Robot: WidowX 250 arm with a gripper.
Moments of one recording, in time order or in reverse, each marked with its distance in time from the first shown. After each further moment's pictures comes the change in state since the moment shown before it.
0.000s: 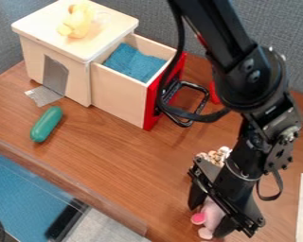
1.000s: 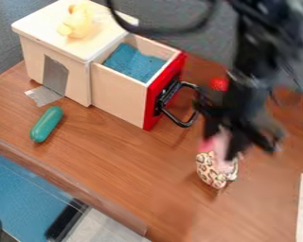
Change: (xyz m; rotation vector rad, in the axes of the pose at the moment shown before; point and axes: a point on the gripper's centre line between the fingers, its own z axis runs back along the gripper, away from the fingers) arm 0.013 0.048 0.105 -0.112 -0.167 0.148
